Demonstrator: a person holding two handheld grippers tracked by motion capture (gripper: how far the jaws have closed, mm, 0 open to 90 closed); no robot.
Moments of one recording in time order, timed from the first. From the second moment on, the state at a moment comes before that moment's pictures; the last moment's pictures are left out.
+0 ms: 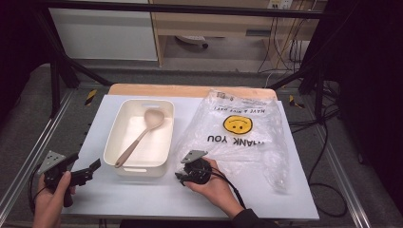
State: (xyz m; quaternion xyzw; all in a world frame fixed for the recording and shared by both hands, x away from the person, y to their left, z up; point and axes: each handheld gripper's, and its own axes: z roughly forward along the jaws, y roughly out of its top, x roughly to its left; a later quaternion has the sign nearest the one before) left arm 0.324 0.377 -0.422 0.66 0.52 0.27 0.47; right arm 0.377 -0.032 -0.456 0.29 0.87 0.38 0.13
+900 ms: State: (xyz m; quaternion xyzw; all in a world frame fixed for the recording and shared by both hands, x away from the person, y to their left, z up) left arm 0.323 0.378 -0.422 0.66 0.52 0.27 0.46; right arm 0.443 -0.051 -0.394 0.36 0.79 0.46 0.17
